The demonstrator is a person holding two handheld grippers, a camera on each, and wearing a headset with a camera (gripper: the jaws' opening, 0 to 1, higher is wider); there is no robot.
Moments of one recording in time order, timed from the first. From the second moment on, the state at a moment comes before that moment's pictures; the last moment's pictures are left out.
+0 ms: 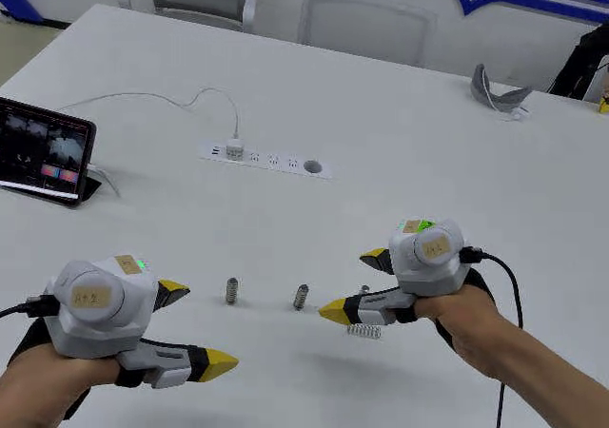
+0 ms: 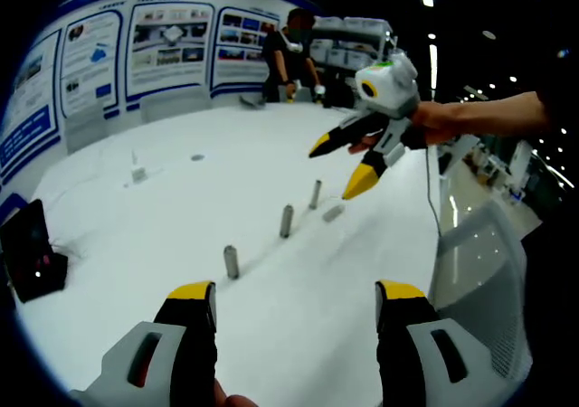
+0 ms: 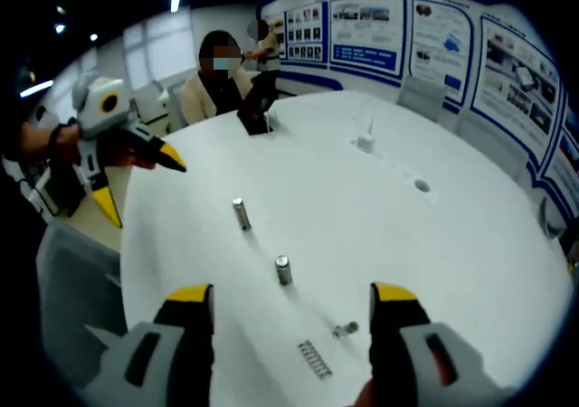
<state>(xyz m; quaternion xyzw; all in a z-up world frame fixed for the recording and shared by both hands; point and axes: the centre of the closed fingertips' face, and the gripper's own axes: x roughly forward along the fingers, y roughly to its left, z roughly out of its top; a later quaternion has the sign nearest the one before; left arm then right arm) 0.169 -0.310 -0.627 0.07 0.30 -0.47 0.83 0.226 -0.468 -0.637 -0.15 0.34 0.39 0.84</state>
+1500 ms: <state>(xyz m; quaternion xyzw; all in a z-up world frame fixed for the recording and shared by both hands) 0.149 -0.409 -0.635 0.10 0.30 -0.55 0.77 0.149 -0.542 -0.628 -0.07 0.32 0.30 0.89</state>
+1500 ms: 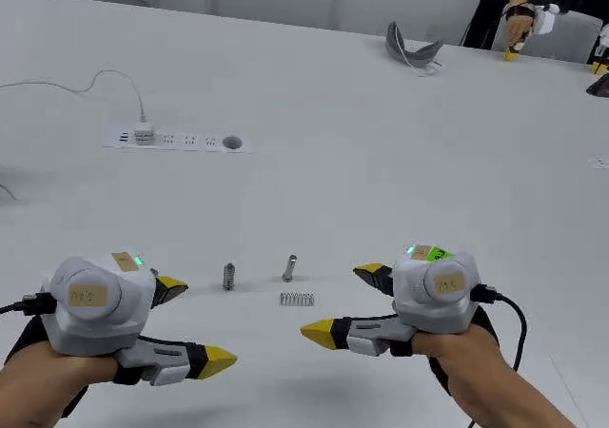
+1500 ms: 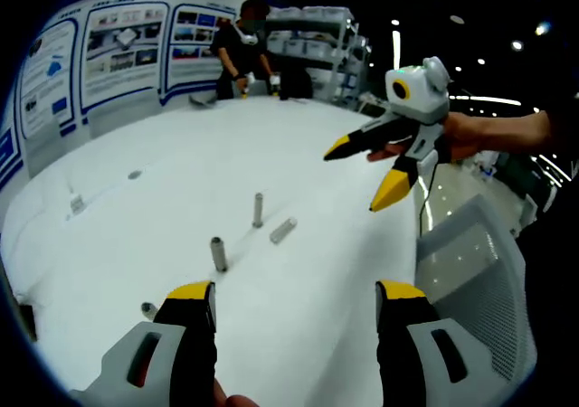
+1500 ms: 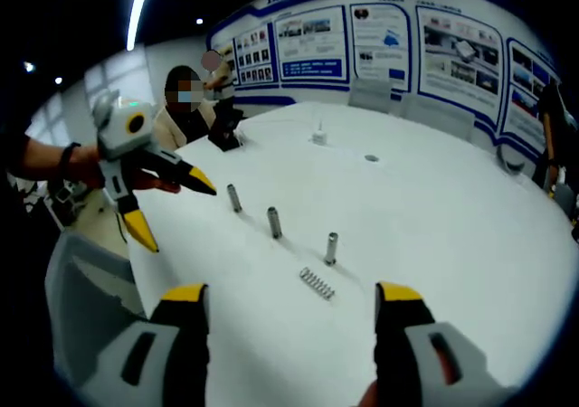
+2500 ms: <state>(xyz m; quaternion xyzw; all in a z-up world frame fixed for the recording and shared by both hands) 0.153 -0.509 -0.667 0.17 0.30 -0.62 0.71 0.125 -0.584 -0.633 -0.04 0.33 0.27 0.90</state>
